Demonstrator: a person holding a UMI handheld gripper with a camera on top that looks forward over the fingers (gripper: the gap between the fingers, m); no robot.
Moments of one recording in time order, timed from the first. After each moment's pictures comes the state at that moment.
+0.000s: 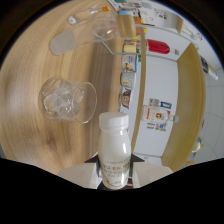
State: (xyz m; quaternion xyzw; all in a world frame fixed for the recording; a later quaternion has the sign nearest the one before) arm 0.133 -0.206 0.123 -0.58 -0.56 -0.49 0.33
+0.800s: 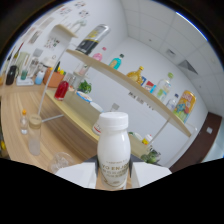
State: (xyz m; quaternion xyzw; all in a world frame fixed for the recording) arm 0.099 -0.217 0.189 -0.75 -0.27 -0.16 0.59
